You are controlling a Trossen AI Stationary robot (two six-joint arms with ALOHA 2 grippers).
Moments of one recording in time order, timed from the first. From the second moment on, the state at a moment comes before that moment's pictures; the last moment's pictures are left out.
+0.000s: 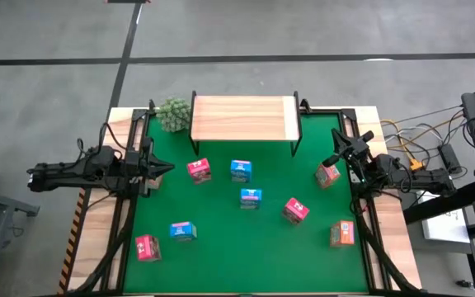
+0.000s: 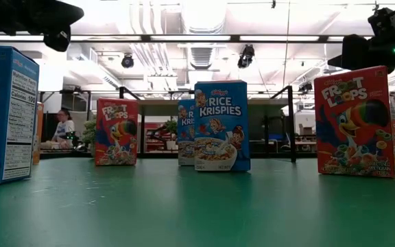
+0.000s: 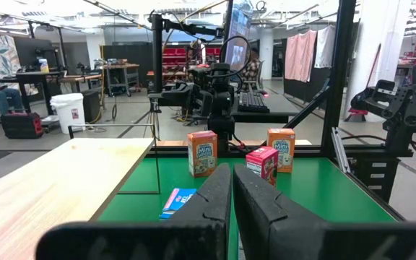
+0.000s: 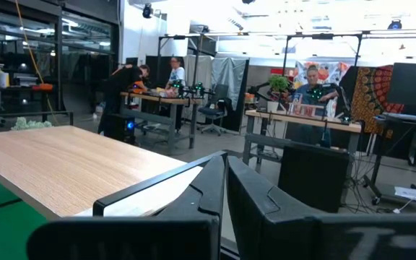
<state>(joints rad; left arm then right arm) 0.01 0.17 0.32 -0.08 -0.02 0.01 -0.03 0.03 0.01 0.31 0.92 -0.37</state>
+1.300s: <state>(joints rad) 0.01 0.18 0.32 0.11 -0.02 -0.09 -0.03 0.03 0.01 0.33 0.91 0.08</state>
